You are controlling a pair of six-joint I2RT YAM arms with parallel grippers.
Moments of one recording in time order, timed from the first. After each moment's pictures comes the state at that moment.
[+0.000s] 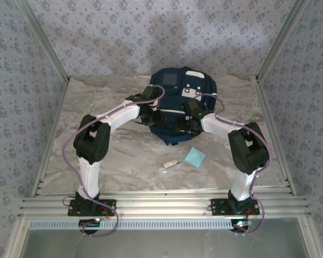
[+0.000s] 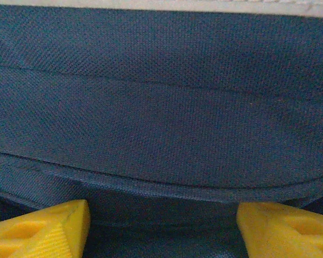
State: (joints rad) left arm -0.59 2.04 1.60 -0.70 0.19 -0.54; right arm 0.49 1.81 1.15 -0.44 0.00 0.52
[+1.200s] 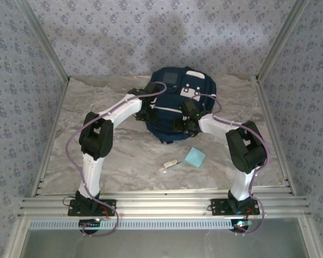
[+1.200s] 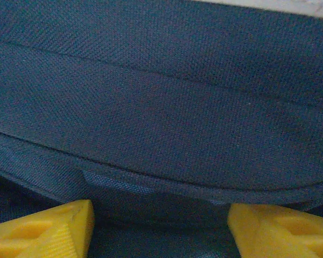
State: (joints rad) left arm -0.55 2.12 1.78 -0.94 -0.03 -0.37; right arm 0.50 1.83 1.16 -0.40 -0.02 0.52
